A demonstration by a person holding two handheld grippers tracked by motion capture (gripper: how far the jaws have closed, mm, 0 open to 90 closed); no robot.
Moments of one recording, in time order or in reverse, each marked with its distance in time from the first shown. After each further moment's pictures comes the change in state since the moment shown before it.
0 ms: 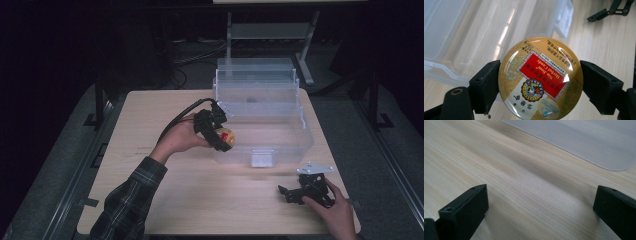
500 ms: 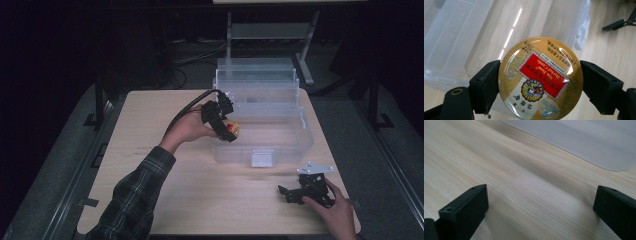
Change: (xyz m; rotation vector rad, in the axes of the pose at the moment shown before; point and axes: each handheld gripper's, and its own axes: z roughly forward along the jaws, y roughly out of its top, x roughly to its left) left arm 0.020 0.025 0.010 0.023 0.024 -0.021; right arm 0.000 0.000 0.000 -0.001 0.000 -0.001
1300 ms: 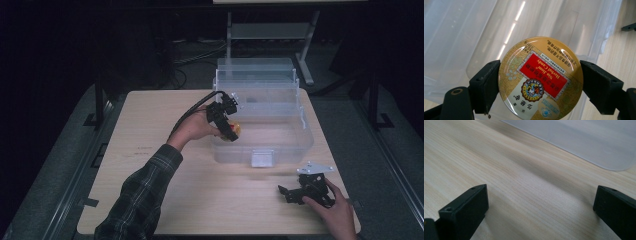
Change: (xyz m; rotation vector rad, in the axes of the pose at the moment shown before) left arm 0.017 0.001 0.028 0.057 -0.002 -0.036; right arm 0.000 0.000 0.000 0.001 0.000 0.002
